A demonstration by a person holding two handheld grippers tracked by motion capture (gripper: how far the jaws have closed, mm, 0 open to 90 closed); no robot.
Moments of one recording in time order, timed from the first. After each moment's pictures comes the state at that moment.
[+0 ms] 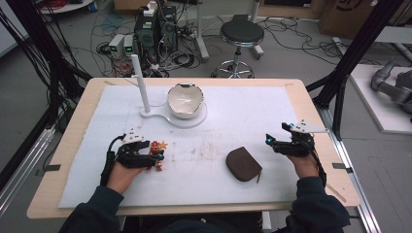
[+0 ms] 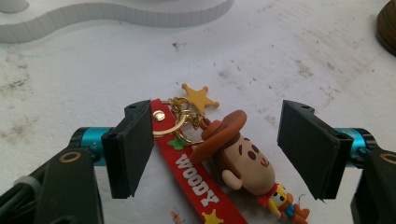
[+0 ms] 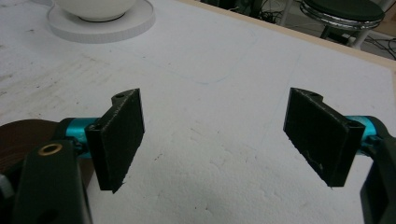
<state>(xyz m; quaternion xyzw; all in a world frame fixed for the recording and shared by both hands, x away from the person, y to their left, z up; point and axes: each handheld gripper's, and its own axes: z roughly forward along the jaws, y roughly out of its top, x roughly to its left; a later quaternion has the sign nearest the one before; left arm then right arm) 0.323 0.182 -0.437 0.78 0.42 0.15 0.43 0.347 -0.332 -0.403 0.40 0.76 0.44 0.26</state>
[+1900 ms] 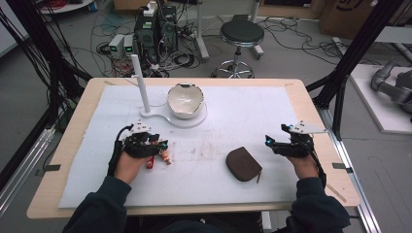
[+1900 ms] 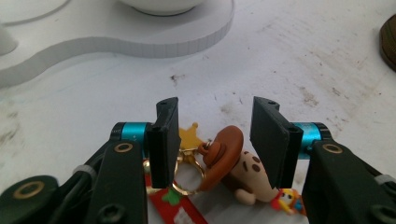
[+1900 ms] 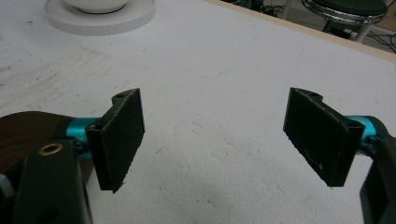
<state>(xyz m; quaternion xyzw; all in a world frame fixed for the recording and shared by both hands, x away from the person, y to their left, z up) 0.346 0.172 -0.426 0.78 0.42 0.16 0.43 0.346 -0.331 -0.405 0.40 0.77 0.43 0.26</state>
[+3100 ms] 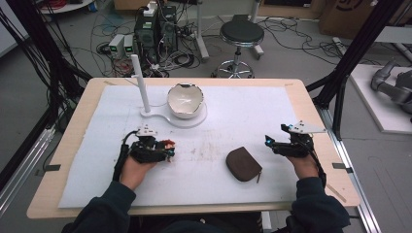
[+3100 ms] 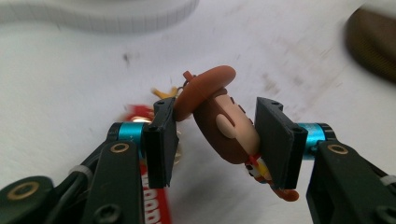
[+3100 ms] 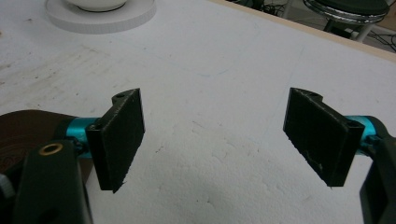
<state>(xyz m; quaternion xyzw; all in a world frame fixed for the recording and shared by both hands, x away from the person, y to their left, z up) 0.341 0.160 -0.421 0.79 0.42 0.09 0.45 0.347 -0.331 -0.405 0.40 0.77 0.42 0.26</state>
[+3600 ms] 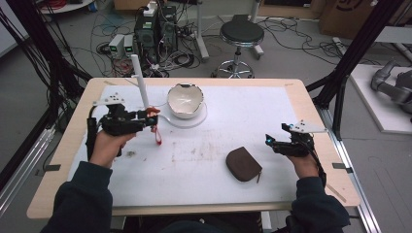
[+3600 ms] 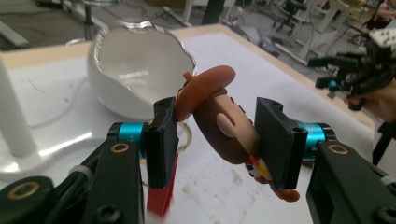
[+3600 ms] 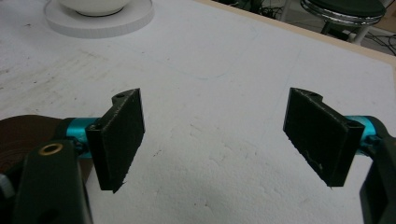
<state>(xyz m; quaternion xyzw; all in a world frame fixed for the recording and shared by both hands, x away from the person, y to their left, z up) 0.365 0.216 -0.331 0.72 0.38 0.10 0.57 0.348 -0.332 -0.404 0.40 0.77 0.43 0.26</state>
